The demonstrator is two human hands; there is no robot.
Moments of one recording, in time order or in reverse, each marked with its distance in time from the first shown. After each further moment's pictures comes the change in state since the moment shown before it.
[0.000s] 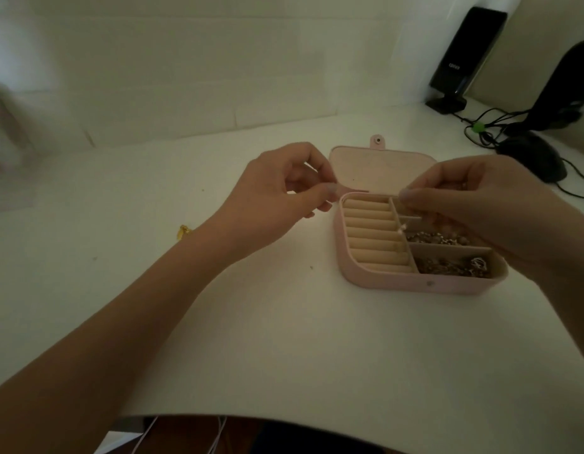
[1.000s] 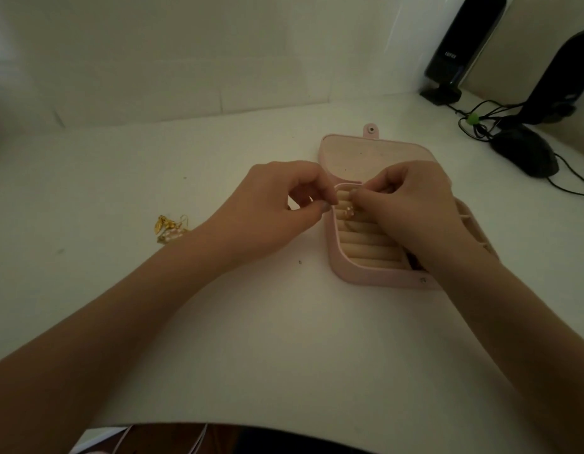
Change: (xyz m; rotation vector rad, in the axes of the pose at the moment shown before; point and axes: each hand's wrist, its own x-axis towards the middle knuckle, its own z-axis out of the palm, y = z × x) left_hand -0.001 -0.014 0.012 0.297 -0.056 0.137; right_hand 0.028 0.021 0.052 -0.250 0.310 -0.036
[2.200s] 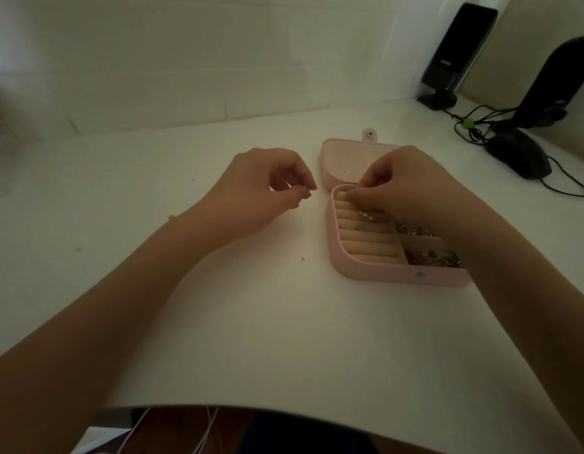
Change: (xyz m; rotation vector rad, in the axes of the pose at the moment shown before) left_hand 0.005 -0.010 -0.018 -0.008 0.027 -0.145; right_hand 0.018 -0.016 -0.019 -0.279 -0.318 -0.084
